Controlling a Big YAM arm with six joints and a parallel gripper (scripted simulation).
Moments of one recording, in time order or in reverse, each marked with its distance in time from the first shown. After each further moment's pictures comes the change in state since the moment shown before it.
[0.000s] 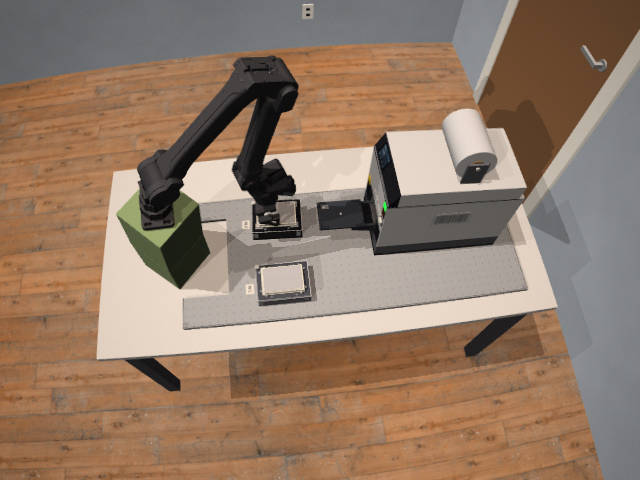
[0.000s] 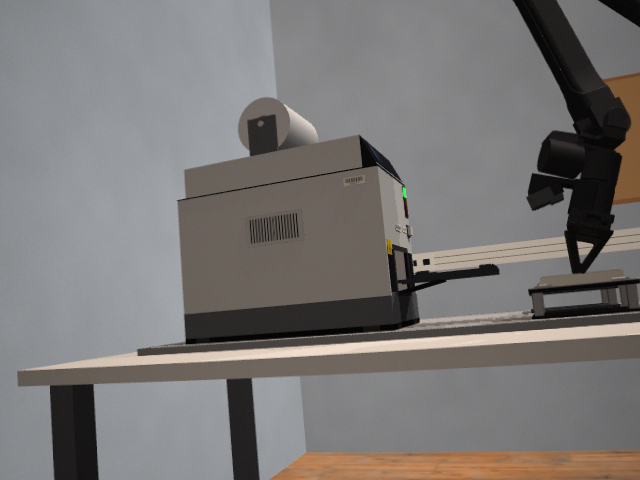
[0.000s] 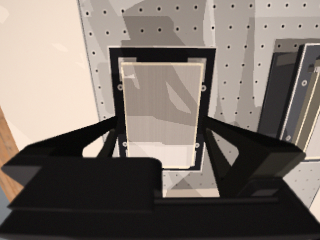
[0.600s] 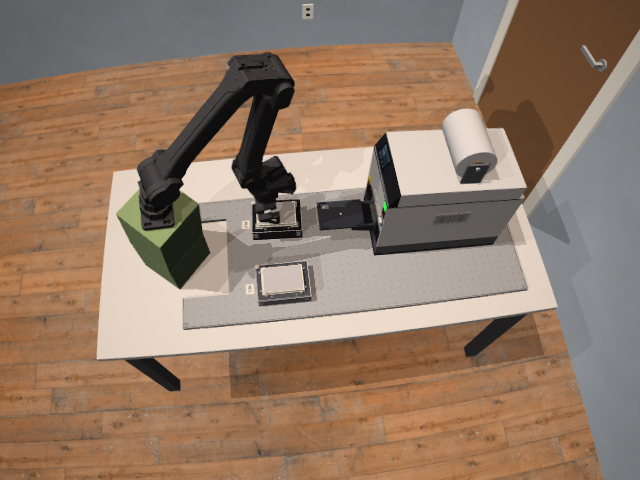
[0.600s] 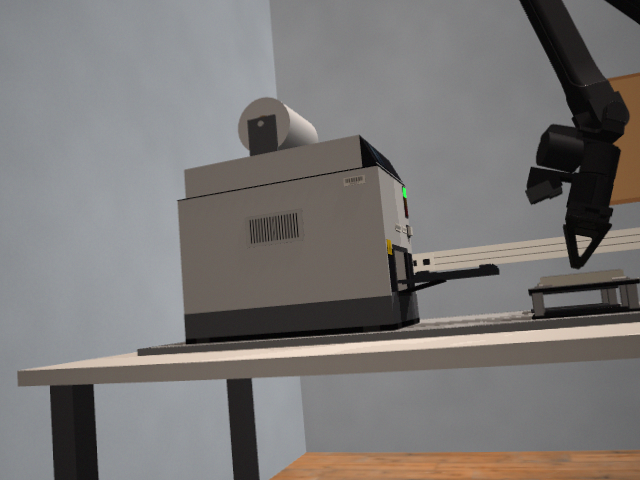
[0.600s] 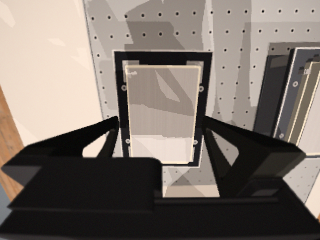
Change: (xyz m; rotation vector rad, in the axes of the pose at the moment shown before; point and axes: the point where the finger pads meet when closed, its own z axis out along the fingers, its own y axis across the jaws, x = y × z) arm -0.004 0.001 -0.010 -0.001 -0.002 -0.001
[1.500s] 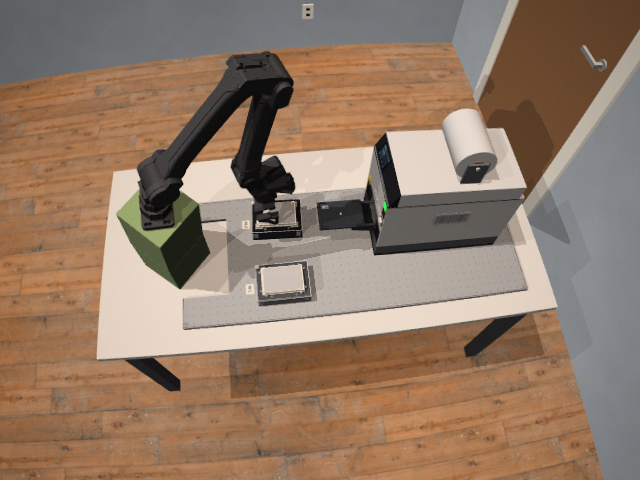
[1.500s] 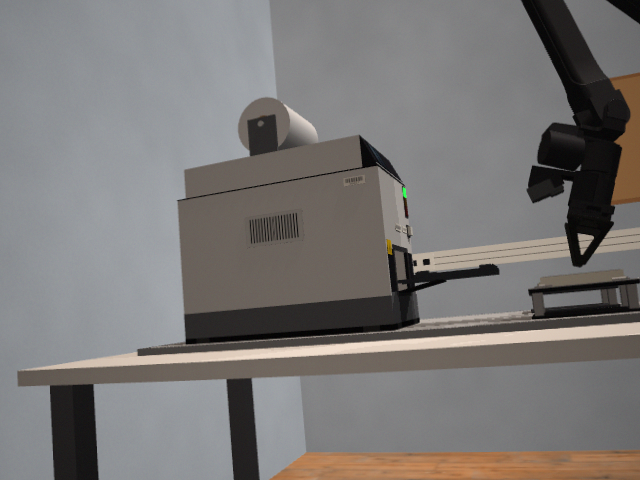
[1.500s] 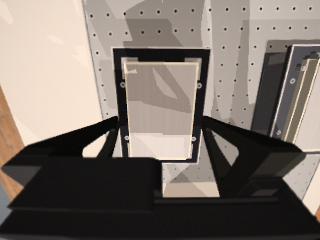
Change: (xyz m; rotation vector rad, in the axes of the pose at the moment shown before) arm 0.002 -0.002 -0.004 0.003 0.007 0.000
